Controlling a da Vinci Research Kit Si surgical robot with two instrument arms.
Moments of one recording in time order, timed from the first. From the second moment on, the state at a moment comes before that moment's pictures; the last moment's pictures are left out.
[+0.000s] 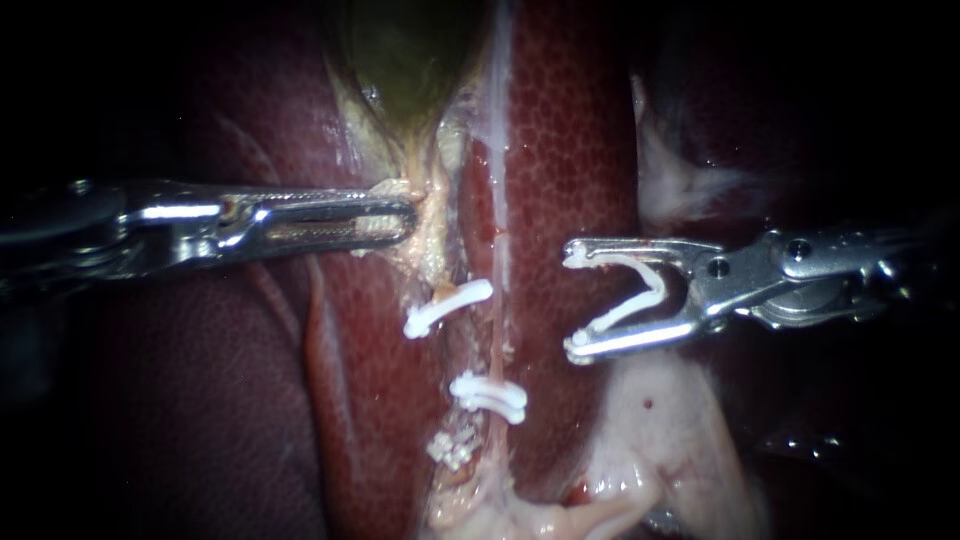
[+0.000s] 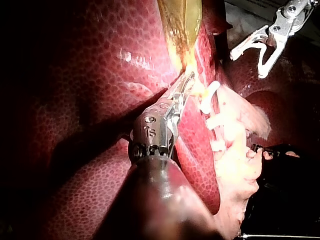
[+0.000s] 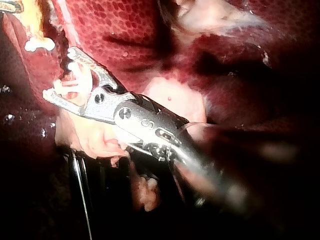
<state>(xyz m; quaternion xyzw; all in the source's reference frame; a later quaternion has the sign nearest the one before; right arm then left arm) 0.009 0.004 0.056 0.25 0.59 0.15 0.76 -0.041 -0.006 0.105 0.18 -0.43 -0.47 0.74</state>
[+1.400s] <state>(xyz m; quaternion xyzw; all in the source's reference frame) 0.010 0.002 0.059 0.27 0.57 0.19 0.75 -0.035 -0.002 0.099 0.18 -0.44 -0.49 0.73</state>
